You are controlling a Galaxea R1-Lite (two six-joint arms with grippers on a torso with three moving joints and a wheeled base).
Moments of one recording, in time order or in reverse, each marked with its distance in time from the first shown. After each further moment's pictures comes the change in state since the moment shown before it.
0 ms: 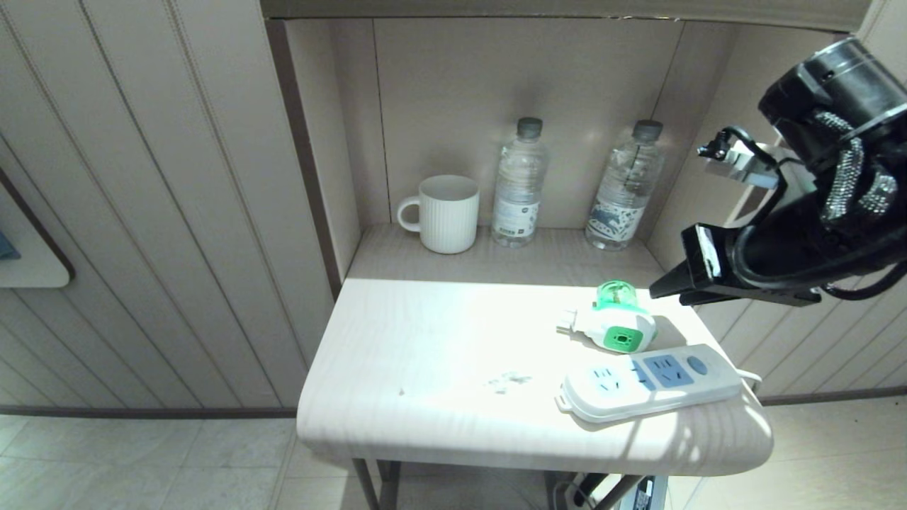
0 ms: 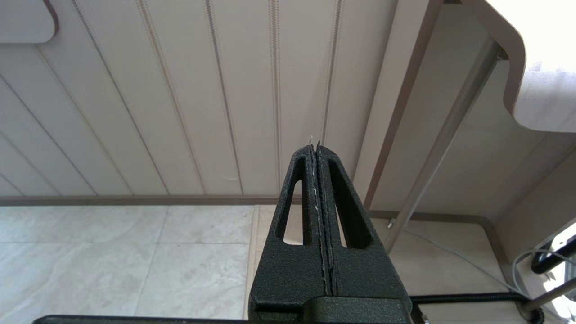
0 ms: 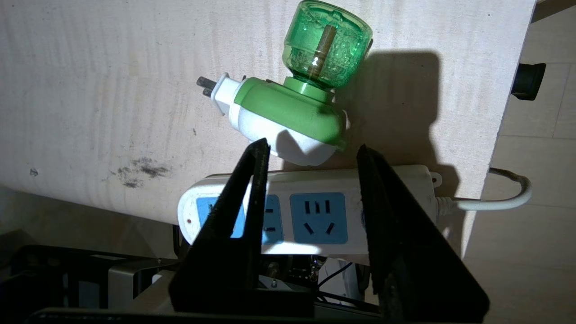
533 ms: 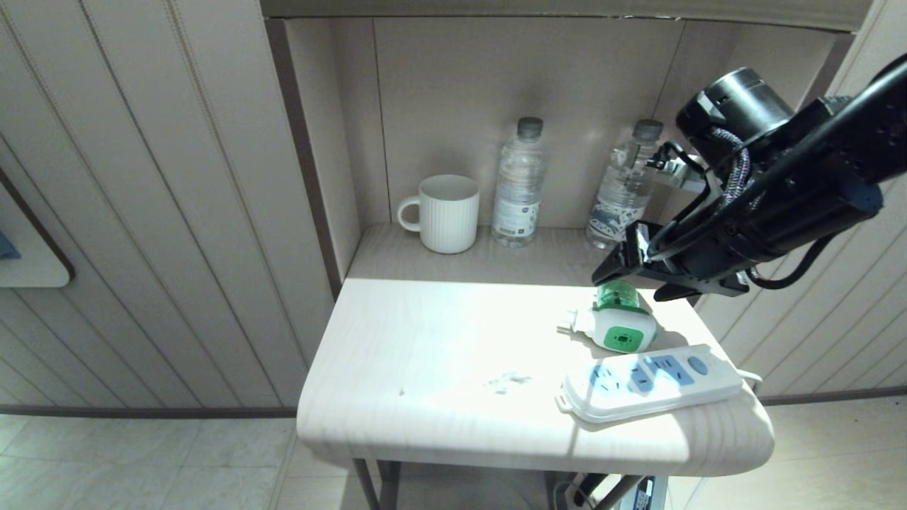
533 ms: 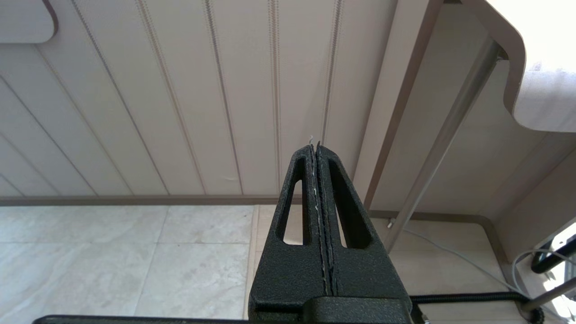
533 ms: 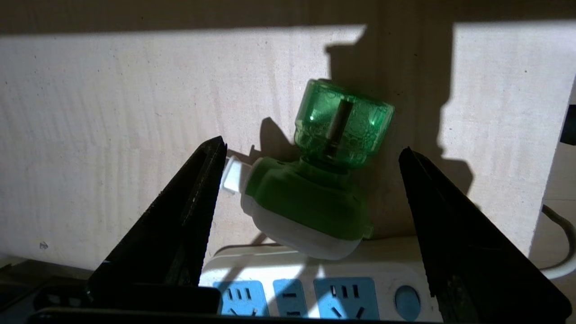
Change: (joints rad) left arm -0.001 0.000 0.000 0.000 0.000 0.000; right arm -0.001 0.162 -0.115 -0.017 -0.017 0.081
